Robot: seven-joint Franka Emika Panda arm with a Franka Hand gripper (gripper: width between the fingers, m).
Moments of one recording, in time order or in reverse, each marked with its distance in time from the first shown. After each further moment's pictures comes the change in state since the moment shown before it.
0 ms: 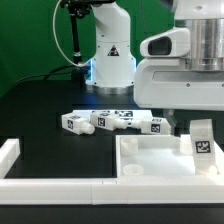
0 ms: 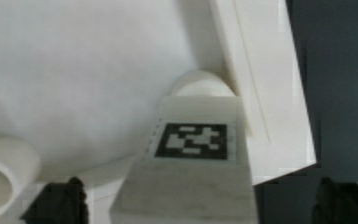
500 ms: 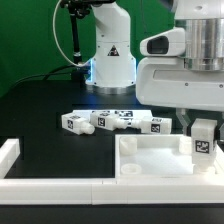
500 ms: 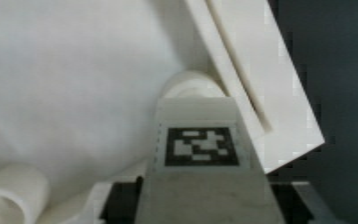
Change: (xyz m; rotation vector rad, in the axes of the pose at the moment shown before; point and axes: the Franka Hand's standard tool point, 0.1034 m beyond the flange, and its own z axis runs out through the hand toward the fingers) arm 0.000 -0.001 0.000 0.001 0.000 0.263
